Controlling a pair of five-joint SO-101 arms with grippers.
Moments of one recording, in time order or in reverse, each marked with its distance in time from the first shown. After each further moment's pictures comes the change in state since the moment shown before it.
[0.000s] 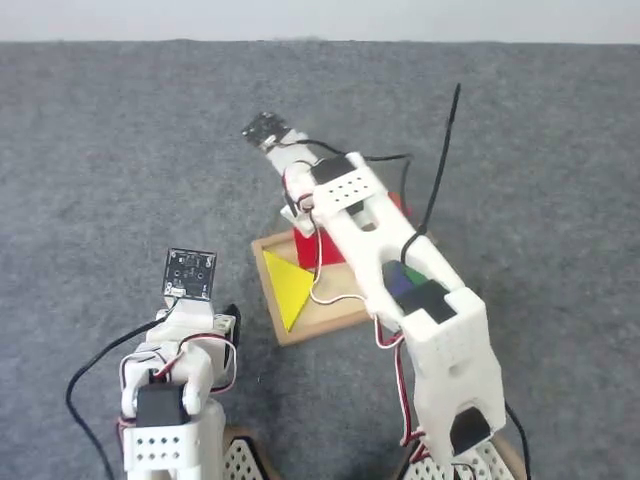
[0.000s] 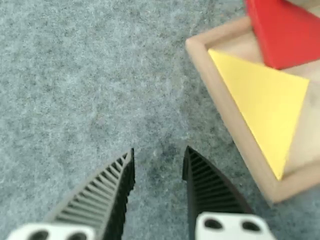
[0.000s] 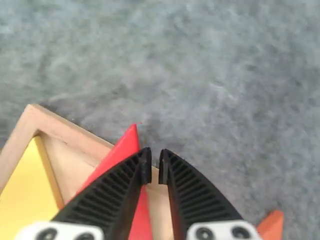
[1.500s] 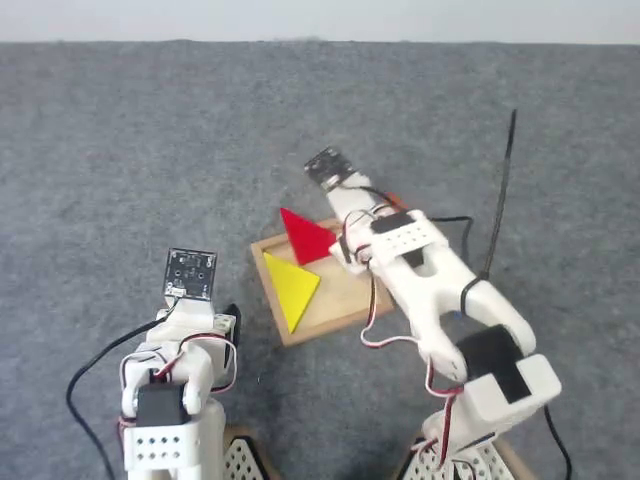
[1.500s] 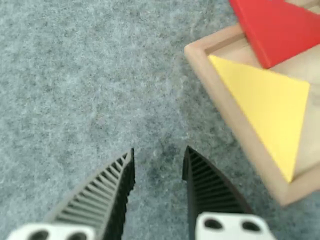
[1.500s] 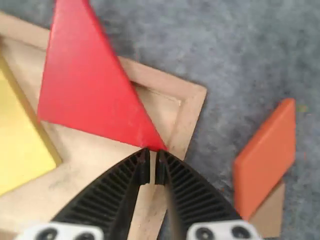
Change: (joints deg) left arm 0.1 0.0 0.0 0.0 0.0; right arm 7.6 -26.9 45.8 -19.7 -2.9
